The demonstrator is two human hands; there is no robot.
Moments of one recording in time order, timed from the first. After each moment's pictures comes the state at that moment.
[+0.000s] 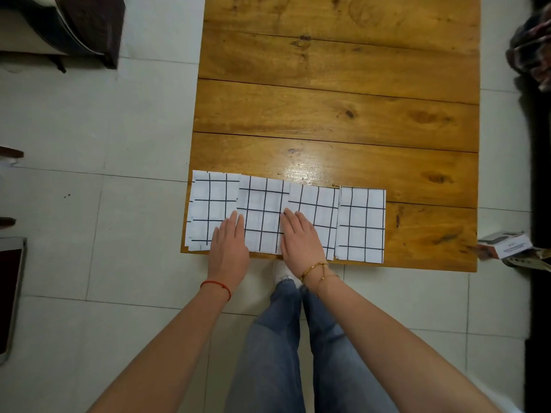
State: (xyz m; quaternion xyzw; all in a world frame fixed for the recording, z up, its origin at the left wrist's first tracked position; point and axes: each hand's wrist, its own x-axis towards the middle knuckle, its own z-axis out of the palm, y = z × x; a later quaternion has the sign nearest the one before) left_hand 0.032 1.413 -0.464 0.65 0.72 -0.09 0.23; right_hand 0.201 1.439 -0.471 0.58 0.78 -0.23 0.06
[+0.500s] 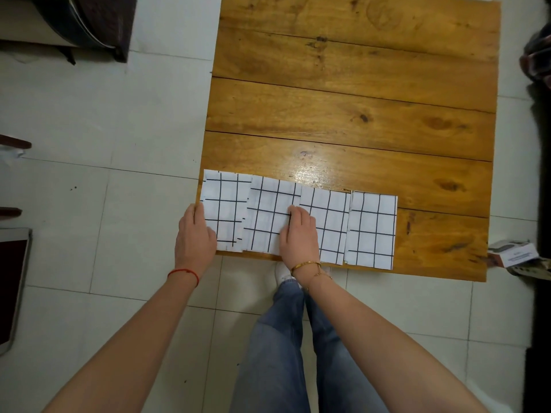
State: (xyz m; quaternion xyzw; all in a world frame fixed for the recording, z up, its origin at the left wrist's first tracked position) left_hand -0.048 1.434 -0.458 0.54 0.80 -0.02 0.26; right_hand 0.165 1.454 -0.462 0.68 0.67 -0.30 -0.06
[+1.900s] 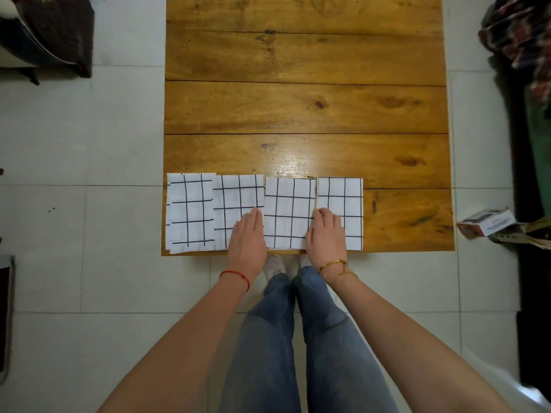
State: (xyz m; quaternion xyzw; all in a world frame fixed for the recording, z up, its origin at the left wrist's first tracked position) left_hand 0.108 1.428 -0.449 0.69 0.67 -0.07 0.28; right_hand 0.283 1.428 -0.473 0.72 0.66 -0.19 0.01
